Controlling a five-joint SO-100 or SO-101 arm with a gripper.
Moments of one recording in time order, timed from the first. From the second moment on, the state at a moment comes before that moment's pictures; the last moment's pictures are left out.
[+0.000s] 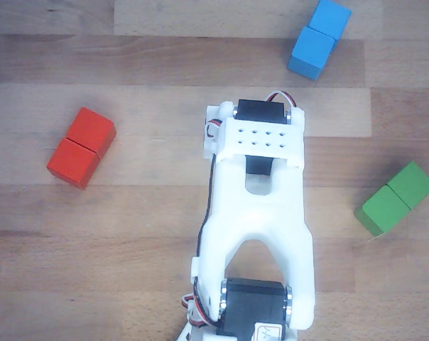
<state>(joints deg) 2.3 103.6 136.7 54.0 -9.6</state>
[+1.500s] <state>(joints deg) 1.7 92.7 100.8 71.4 -9.3</state>
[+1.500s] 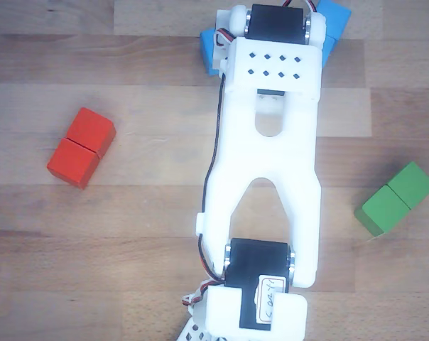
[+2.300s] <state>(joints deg) -4.6 74.0 86.2 71.4 -9.8</state>
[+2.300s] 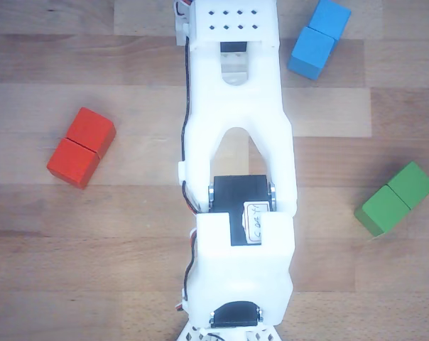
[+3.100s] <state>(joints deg) -4.6 64.8 85.4 67.5 -9.8</state>
